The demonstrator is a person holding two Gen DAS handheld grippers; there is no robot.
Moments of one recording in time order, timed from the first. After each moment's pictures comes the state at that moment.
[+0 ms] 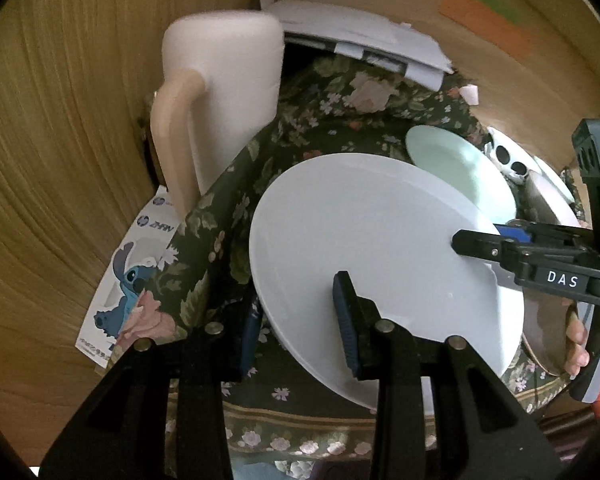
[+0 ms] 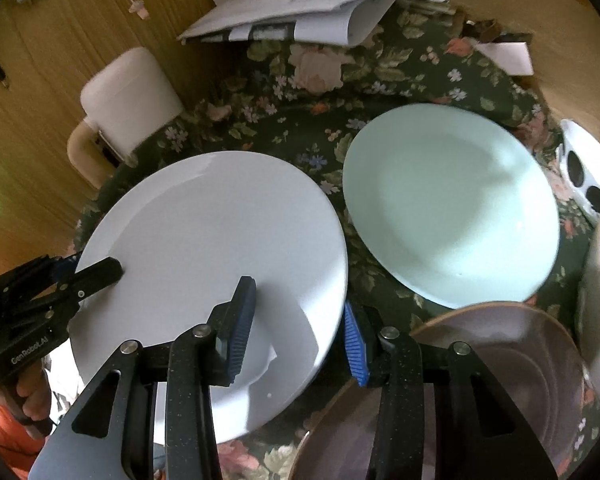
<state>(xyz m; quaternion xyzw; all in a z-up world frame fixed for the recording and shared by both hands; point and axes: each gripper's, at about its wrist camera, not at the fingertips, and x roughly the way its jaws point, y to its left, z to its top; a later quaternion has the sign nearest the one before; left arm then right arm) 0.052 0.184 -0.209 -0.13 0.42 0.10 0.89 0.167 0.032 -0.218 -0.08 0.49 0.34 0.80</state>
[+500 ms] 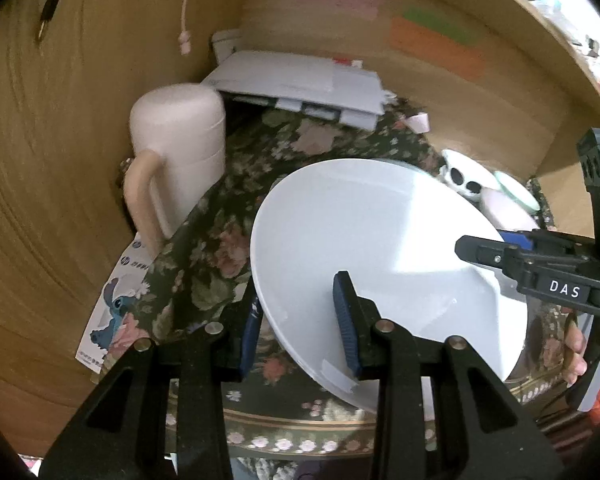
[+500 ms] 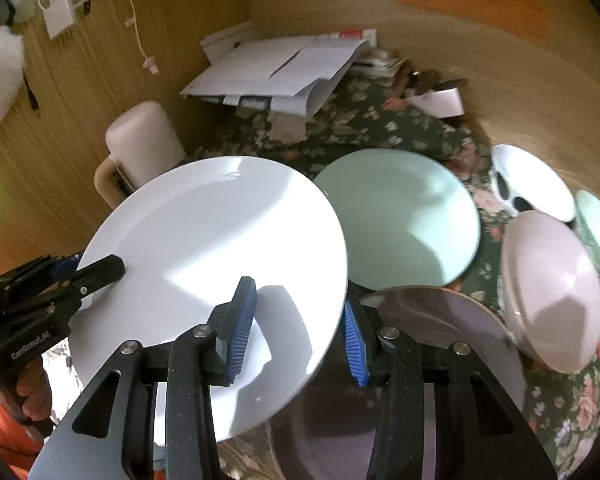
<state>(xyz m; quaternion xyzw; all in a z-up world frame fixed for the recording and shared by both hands) 0.043 0.150 -0.167 -0.12 0.37 0.06 0.92 0.133 -0.016 -0.167 -0.07 0.43 0.30 0.85</state>
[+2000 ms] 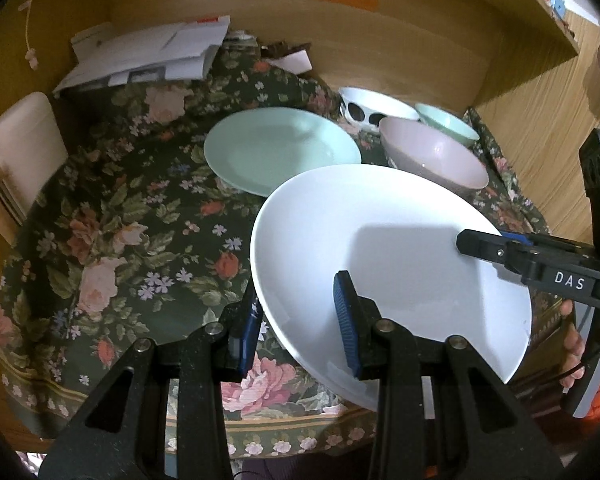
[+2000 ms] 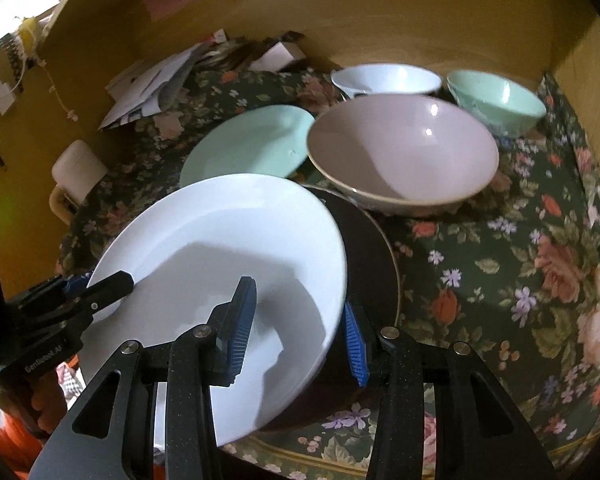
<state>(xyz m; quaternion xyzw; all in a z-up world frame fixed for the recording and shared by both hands) 0.077 0.027 -0.195 -0.07 0.42 -0.04 0.91 0.113 -0.157 -0.205 0.04 0.46 0.21 0.86</state>
